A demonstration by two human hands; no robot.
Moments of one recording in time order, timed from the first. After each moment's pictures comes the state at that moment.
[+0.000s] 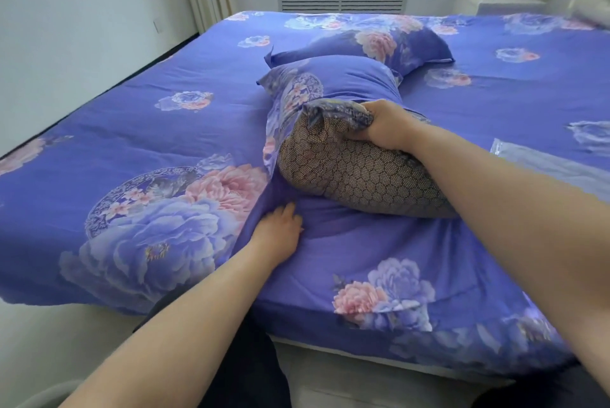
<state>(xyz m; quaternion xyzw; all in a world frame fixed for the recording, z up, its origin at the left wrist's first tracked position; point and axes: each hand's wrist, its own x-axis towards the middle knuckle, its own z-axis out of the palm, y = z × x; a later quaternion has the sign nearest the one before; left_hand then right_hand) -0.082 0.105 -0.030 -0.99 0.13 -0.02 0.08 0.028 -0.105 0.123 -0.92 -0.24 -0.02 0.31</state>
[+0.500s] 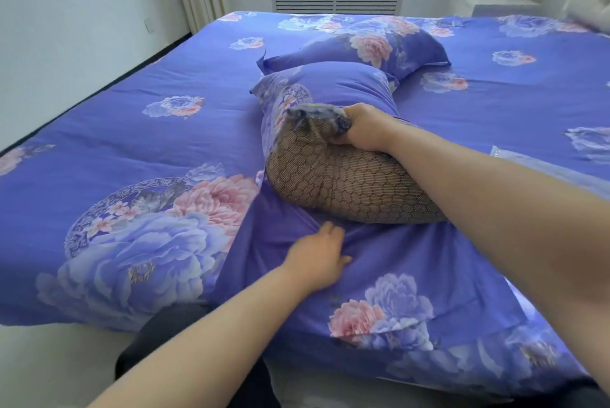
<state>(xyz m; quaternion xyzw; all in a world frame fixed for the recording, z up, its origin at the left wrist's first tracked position) -0.083 0.043 -0.015 -0.98 0.16 0.02 -0.08 0.068 -0.087 0.125 -0.94 -0.22 0.01 0.25</state>
